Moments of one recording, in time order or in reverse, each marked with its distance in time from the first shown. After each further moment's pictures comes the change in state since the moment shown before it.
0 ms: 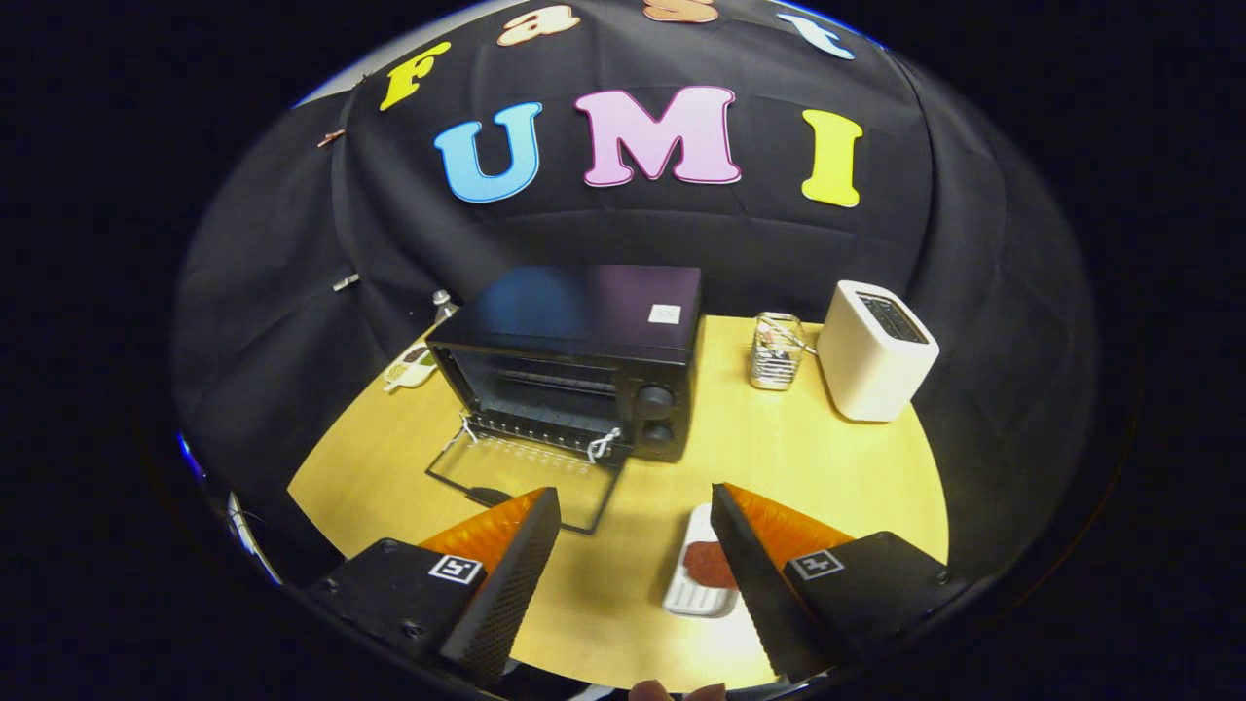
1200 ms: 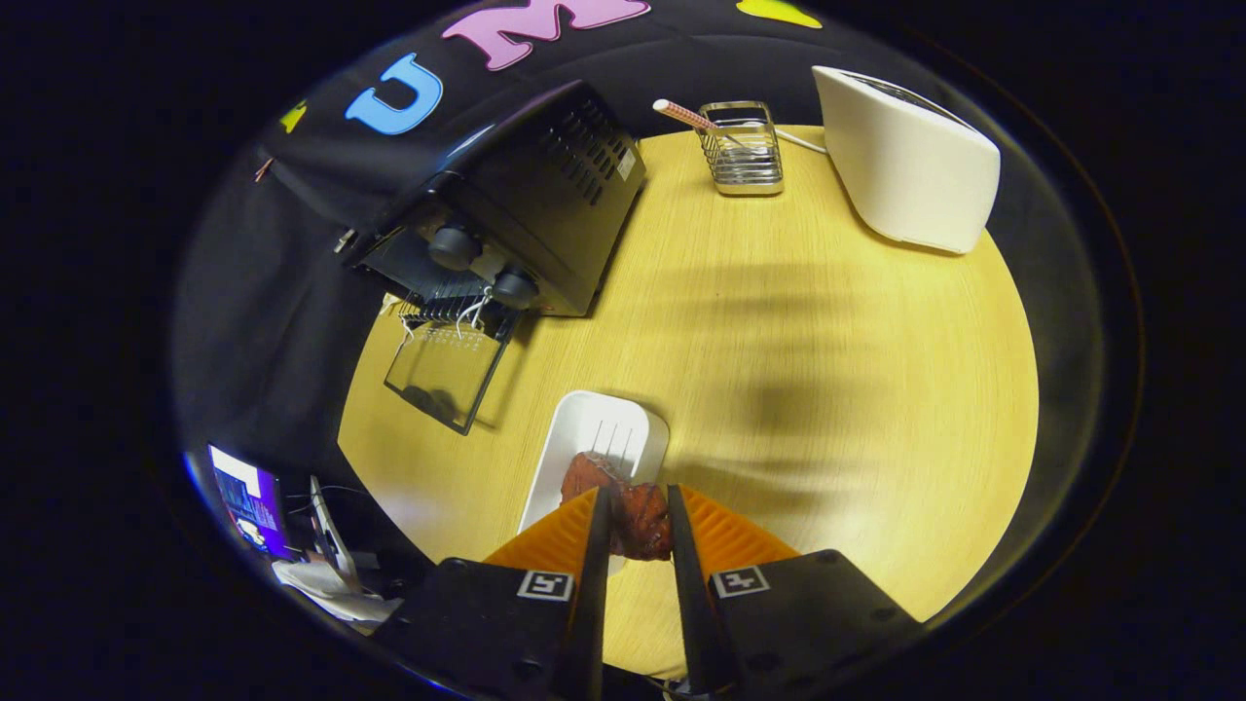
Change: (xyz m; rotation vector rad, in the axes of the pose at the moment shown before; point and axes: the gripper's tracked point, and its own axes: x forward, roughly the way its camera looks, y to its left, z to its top) arm 0.094 -0.097 -0.124 0.211 0.475 0.301
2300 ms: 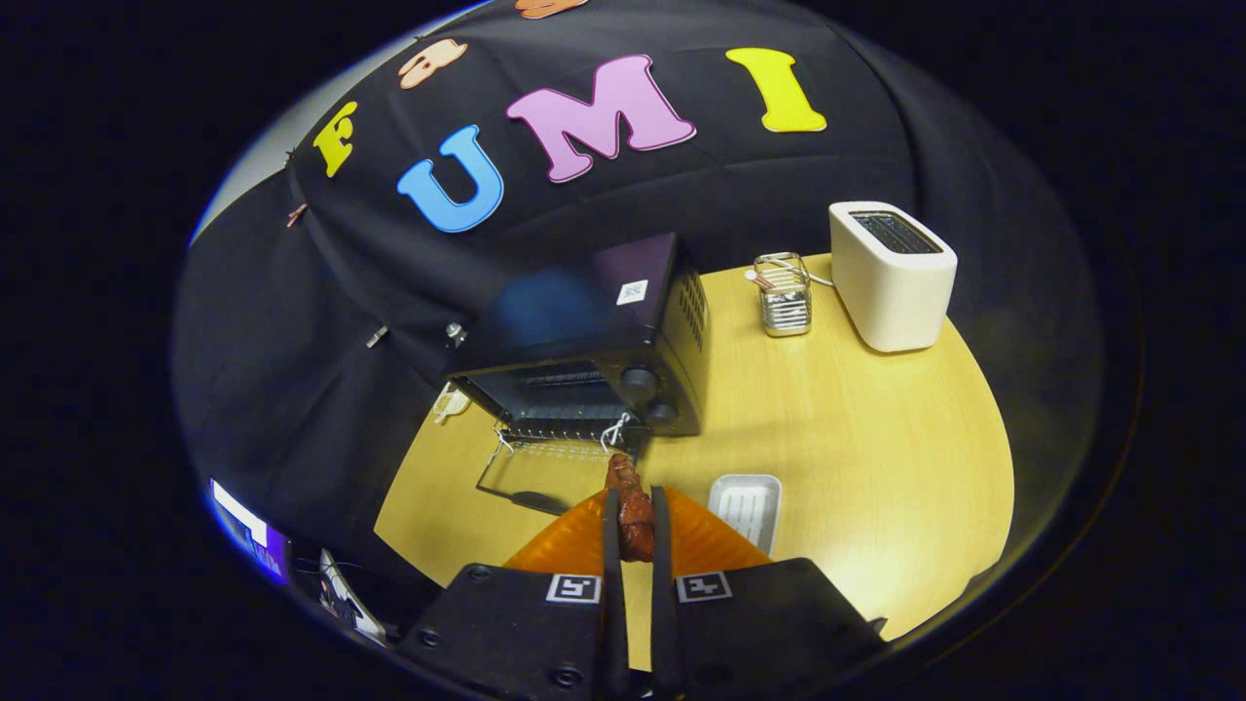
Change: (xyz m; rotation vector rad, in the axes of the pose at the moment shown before) arm -0.081 0.157 0.054 0.025 -0.463 -0.047
